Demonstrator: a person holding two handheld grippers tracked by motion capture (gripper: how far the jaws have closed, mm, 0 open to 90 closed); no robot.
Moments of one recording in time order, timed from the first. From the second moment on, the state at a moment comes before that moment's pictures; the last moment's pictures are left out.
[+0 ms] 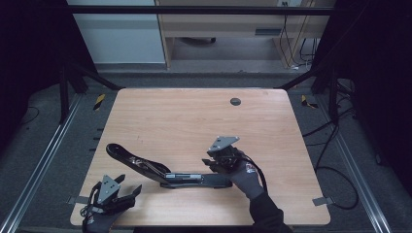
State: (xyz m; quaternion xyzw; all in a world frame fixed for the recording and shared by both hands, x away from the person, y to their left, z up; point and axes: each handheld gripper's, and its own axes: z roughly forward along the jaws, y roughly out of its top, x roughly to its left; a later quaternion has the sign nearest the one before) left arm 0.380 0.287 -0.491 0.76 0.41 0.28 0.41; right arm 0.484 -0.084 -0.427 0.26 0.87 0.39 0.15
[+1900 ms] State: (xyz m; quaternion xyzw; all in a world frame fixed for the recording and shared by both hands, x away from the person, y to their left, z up) left arm 0.371 0.288 -0.434 0.72 0.40 0.30 0.48; right arm 0.428 -0.179 -0.477 0.42 0.78 0.41 0.22
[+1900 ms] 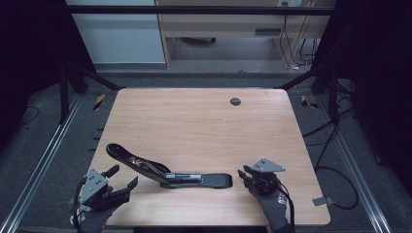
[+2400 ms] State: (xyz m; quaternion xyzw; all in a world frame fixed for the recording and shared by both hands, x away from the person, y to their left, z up) left arm 0.390 0.288 -0.409 0.70 0.40 0.31 0.51; right arm 0.425 -0.173 -0.476 0.41 0.78 0.42 0.21
